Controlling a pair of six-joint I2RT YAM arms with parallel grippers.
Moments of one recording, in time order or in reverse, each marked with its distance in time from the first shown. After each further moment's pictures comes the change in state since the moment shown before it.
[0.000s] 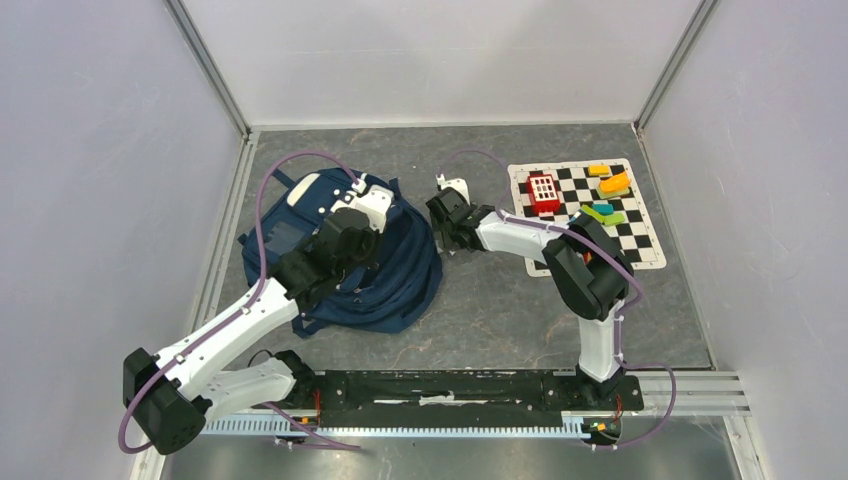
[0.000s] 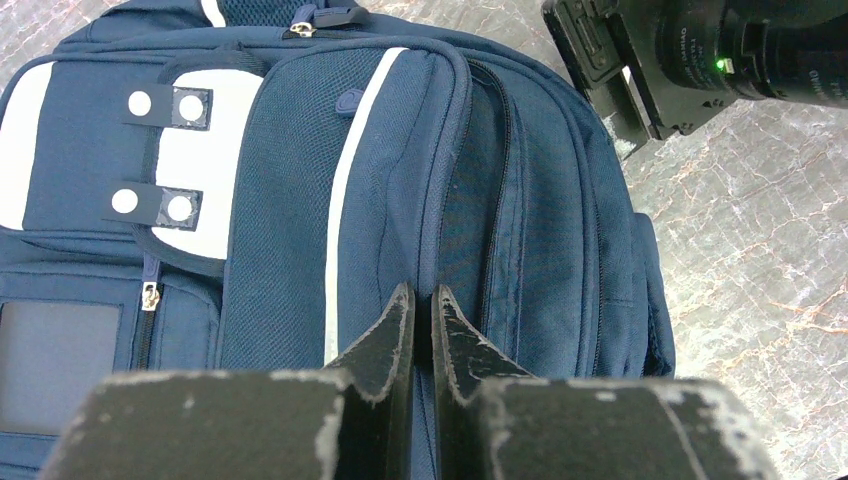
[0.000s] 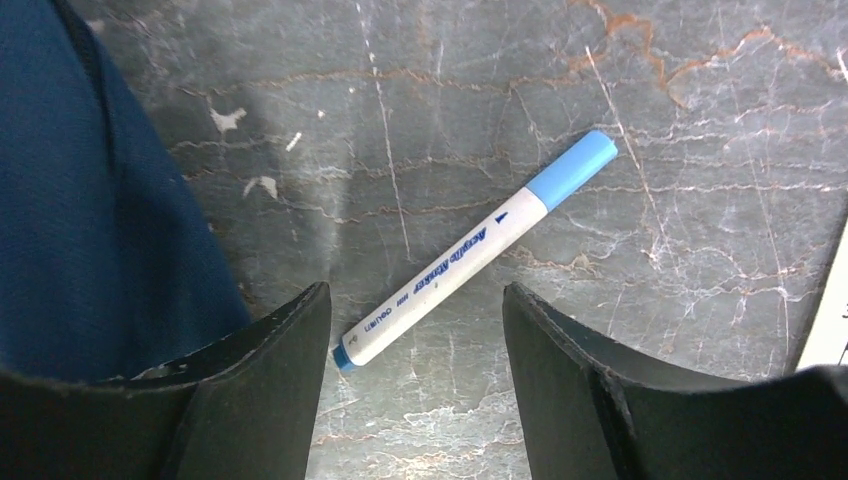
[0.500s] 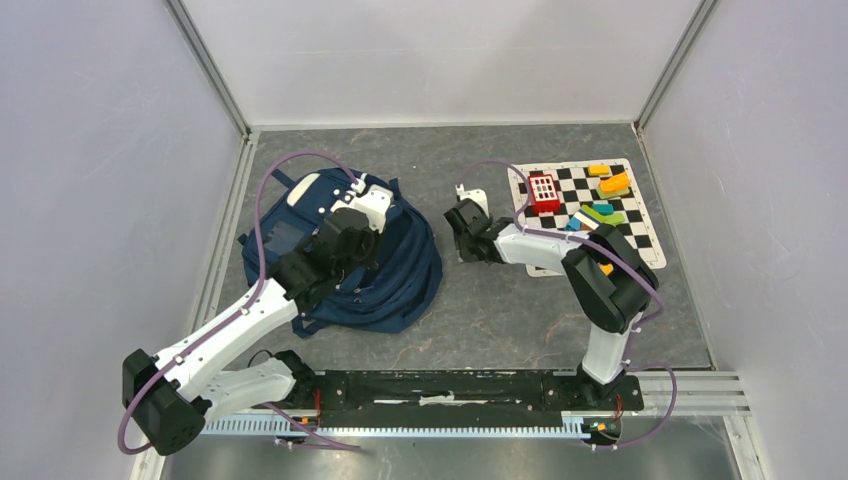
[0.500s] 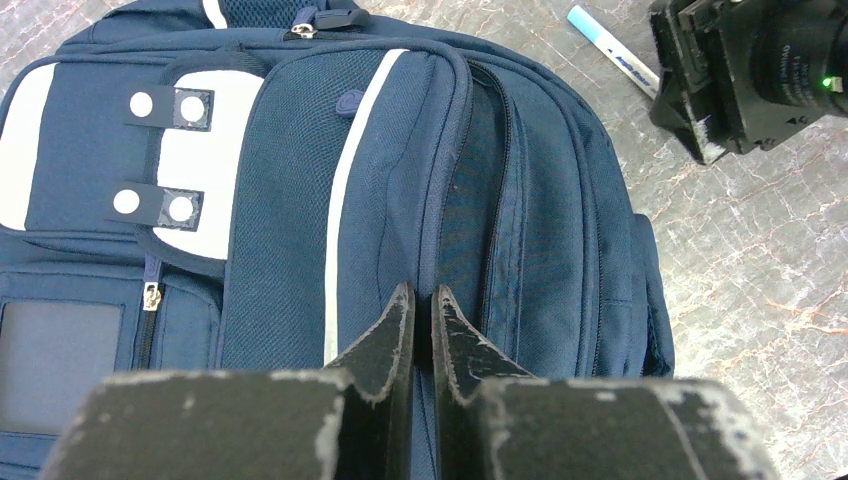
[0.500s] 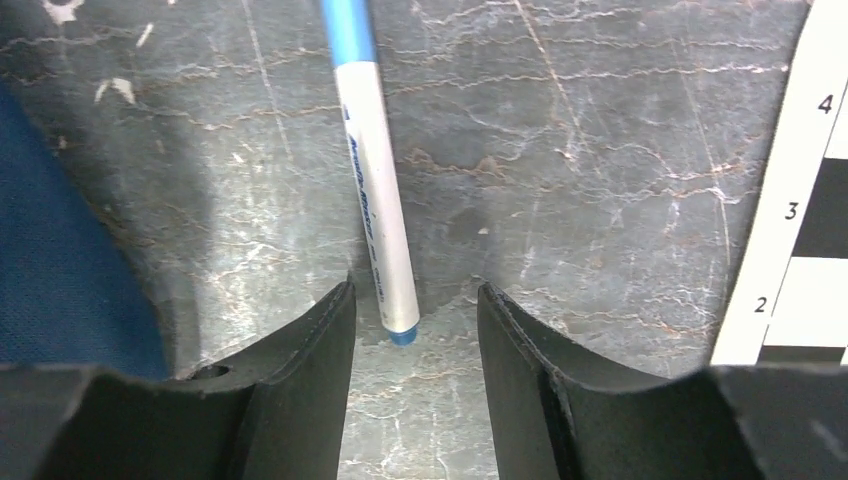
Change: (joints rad) left arm 0.000 -0.006 0.000 0.000 0.000 0.000; right arm -0.018 -0.113 -0.188 0.029 0.018 0.026
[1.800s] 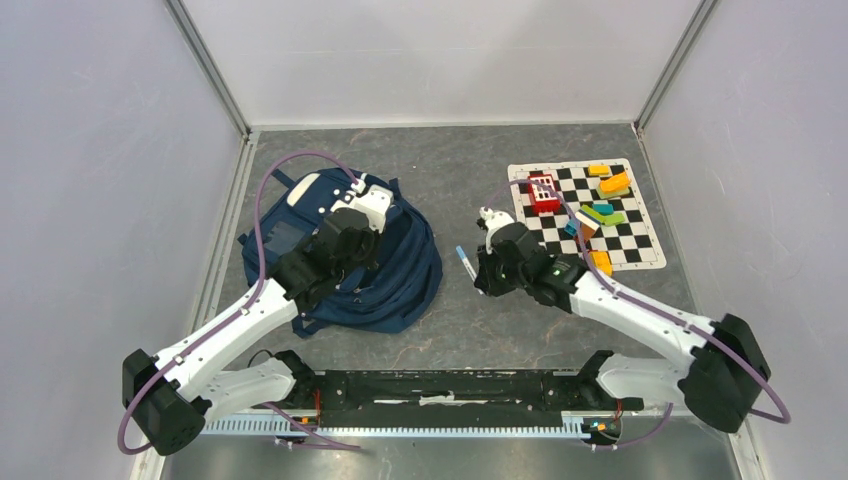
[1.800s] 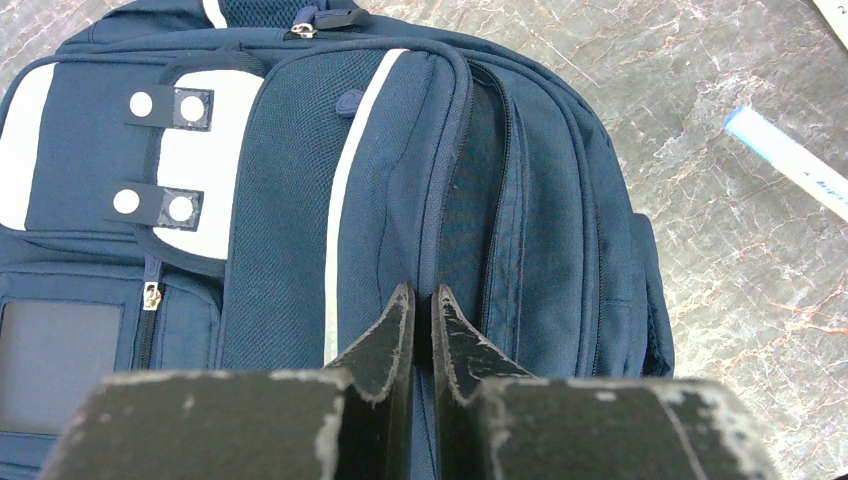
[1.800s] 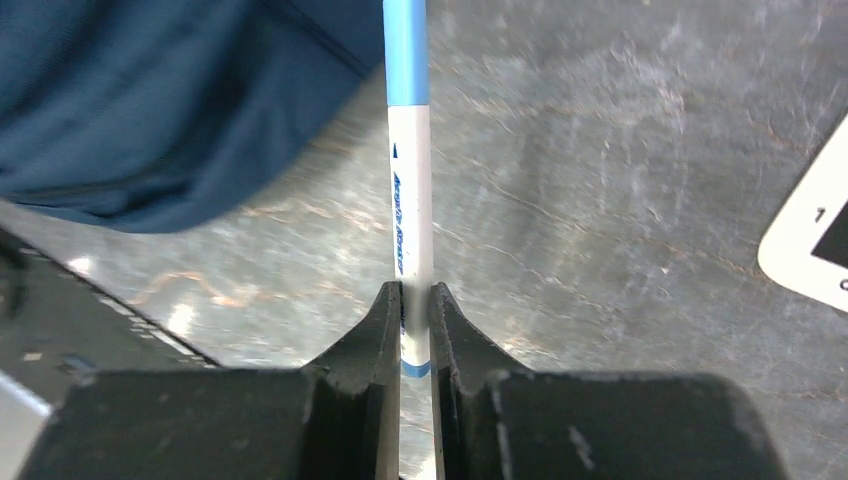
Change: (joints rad) left arm 0.000 -0.001 0.000 -0.001 0.000 0.000; right arm 0.063 -0.627 -0.357 -0.095 -0.341 -0.056
